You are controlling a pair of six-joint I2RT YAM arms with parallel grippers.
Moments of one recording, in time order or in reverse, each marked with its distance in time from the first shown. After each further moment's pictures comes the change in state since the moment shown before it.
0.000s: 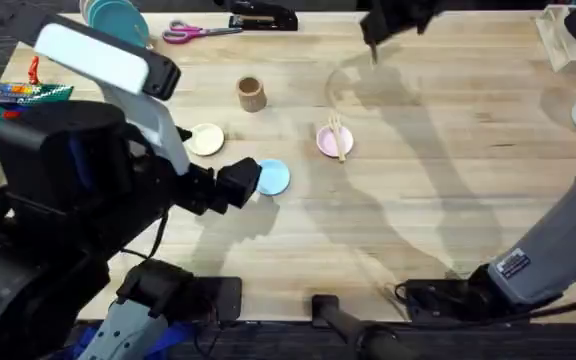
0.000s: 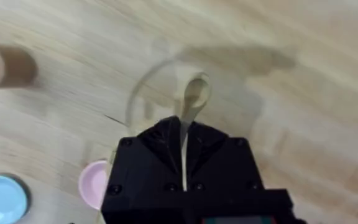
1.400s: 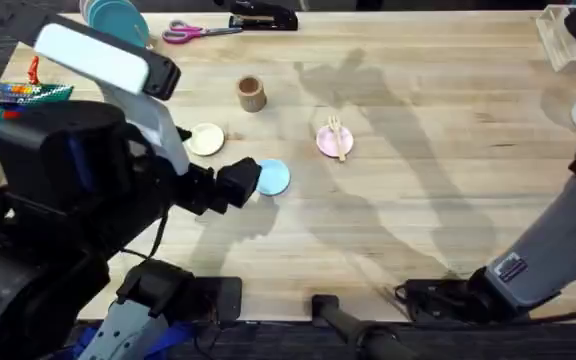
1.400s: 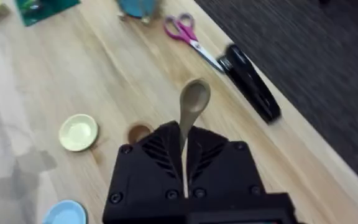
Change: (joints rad) left arm 0.000 0.000 0.000 0.000 -0.003 0.000; right arm 0.103 0.000 0.177 0.232 -0.480 -0.238
